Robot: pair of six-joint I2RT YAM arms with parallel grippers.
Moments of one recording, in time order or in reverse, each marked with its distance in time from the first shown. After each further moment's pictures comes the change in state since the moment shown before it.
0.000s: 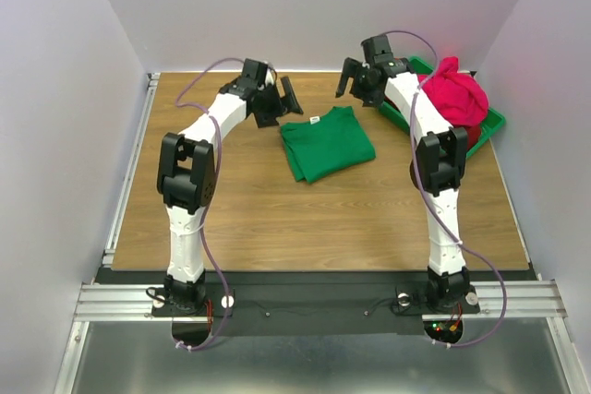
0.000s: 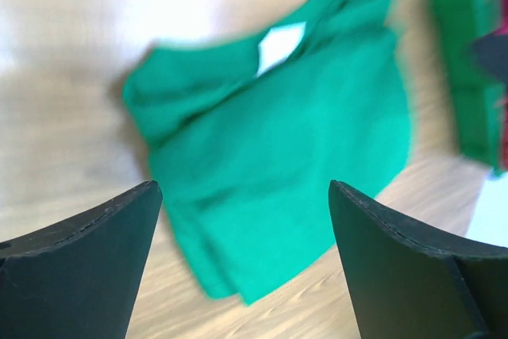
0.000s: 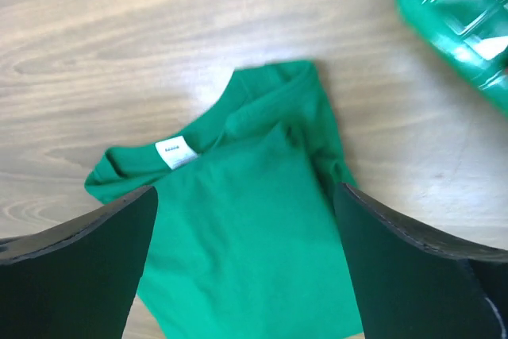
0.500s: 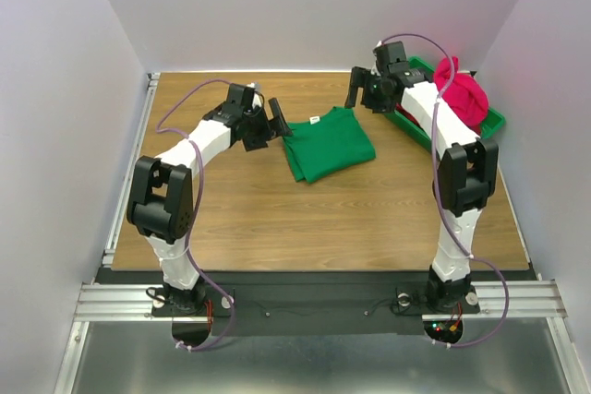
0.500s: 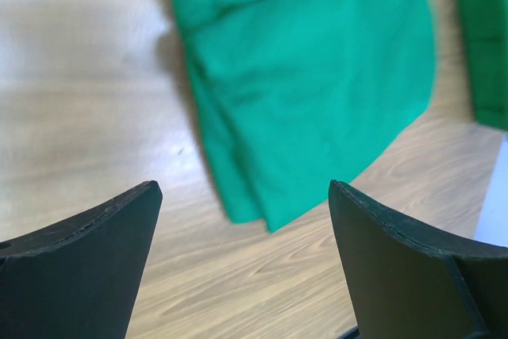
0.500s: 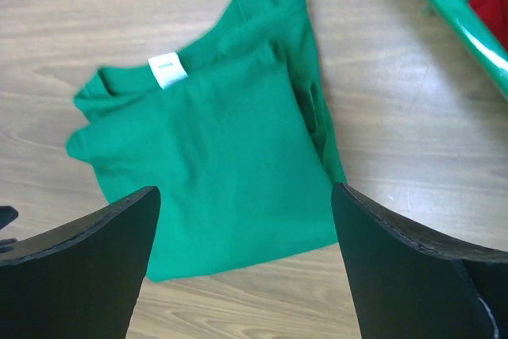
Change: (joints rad) left arm 0.001 -0.324 -0.401 0.137 -0.042 0.000; right arm -0.016 -0.319 -0.391 0.121 -0.060 -0.135
